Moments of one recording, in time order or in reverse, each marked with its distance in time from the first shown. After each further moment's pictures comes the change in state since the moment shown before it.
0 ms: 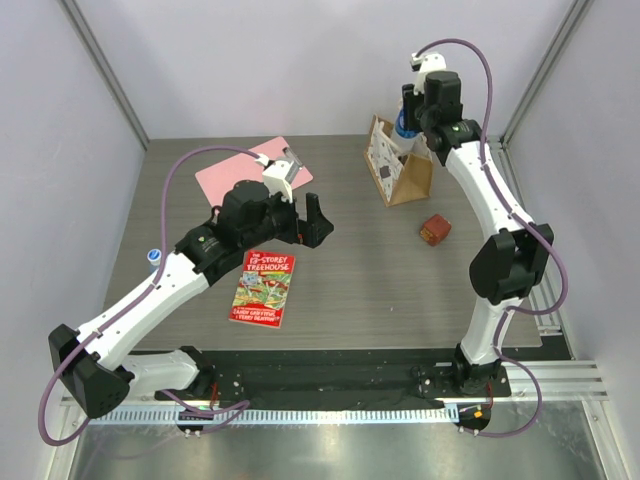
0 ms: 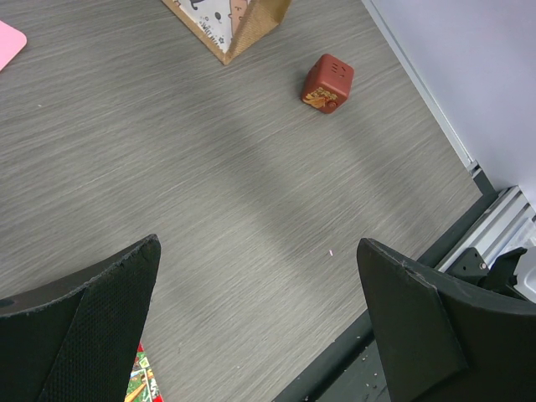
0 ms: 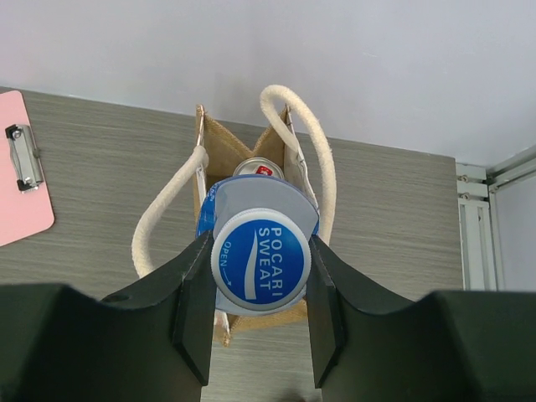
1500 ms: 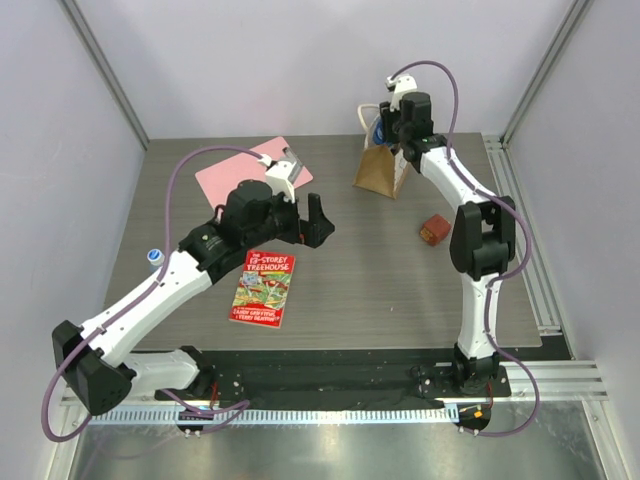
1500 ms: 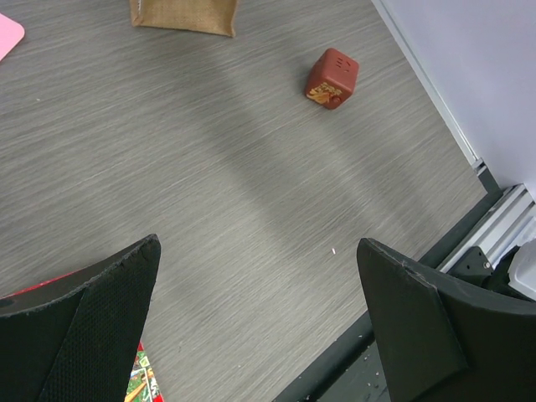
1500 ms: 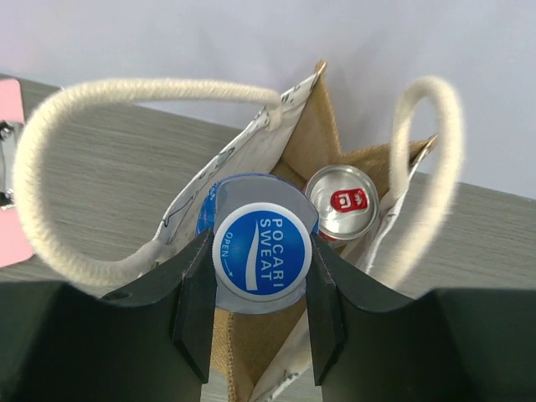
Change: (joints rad) left arm 0.000 0.014 0.000 0.000 0.000 -0.001; right arm 0.001 0.246 -0.029 0.308 -0.104 -0.010
